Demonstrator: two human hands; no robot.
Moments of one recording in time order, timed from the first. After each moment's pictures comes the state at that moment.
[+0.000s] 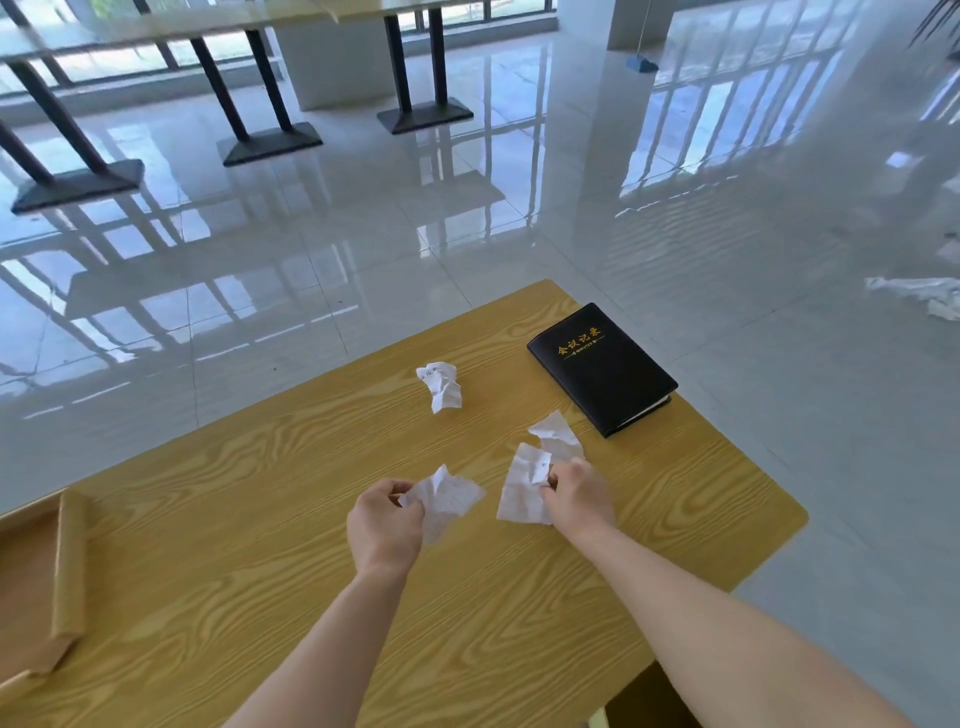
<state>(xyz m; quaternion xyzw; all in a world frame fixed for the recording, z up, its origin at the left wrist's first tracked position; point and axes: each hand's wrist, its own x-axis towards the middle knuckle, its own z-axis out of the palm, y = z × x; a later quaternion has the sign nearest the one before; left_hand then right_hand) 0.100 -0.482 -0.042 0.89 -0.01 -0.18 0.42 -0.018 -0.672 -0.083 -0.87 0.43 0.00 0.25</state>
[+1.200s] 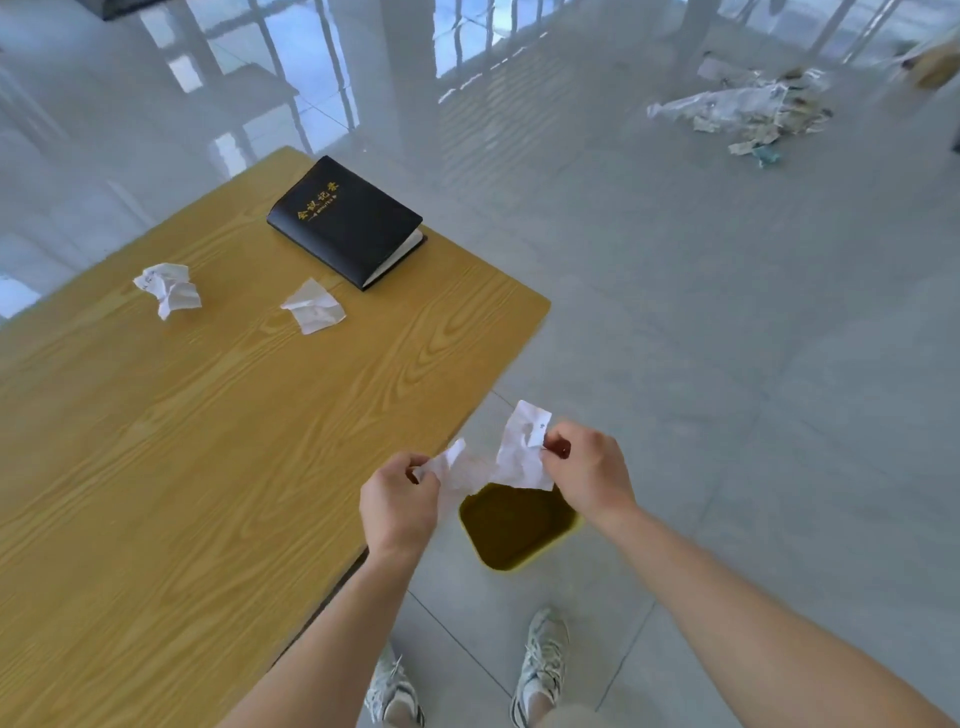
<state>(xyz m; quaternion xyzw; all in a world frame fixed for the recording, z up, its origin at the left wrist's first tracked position) -0.170 -0.542 -0.105 0.86 -0.24 -0.28 0.35 -0.347 -0.658 -0.098 -0.75 0.58 -0.09 0.32</state>
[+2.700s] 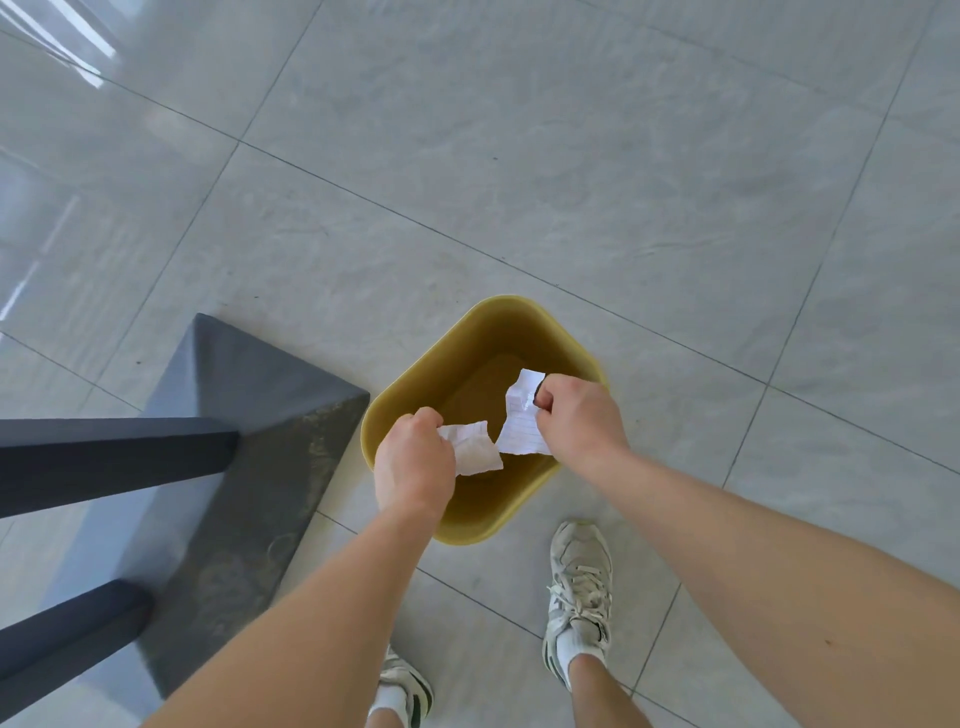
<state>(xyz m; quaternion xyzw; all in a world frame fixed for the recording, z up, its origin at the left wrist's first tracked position) -0.268 -0.624 -0.517 0.87 -0.41 -0.29 0.03 -0.425 -0.695 -0.535 -0.65 0.65 0.05 0.39</state>
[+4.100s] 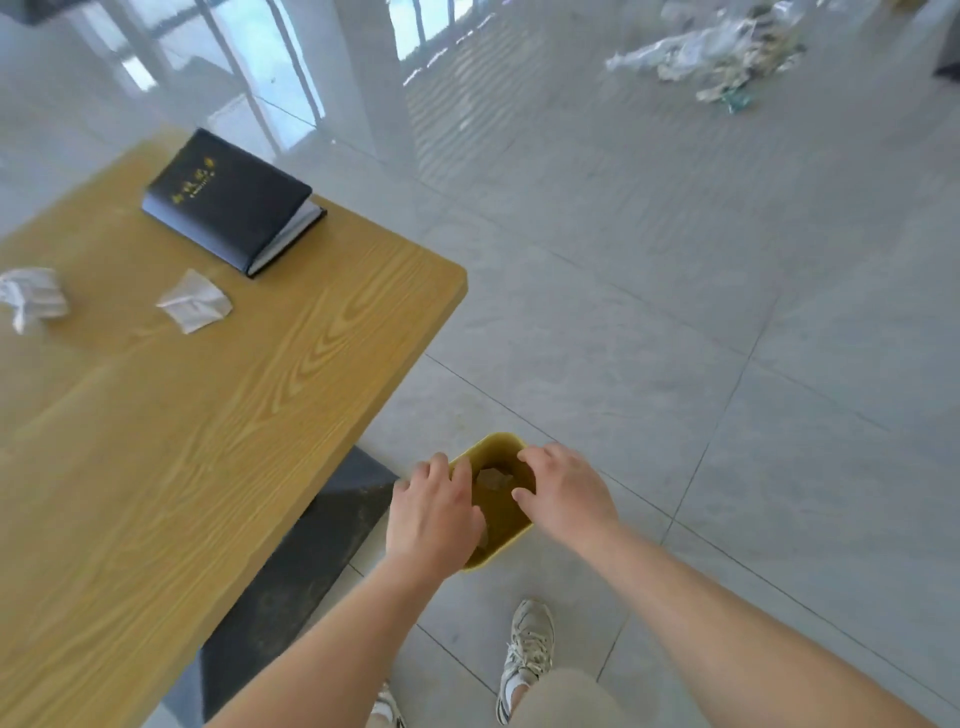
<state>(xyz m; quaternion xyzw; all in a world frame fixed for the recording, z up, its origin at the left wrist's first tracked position) -0.281 -0.590 -0.182 0.78 -0.60 -0.16 -0.03 -0.433 -0.668 -0.185 -0.80 0.53 0.05 0.27</state>
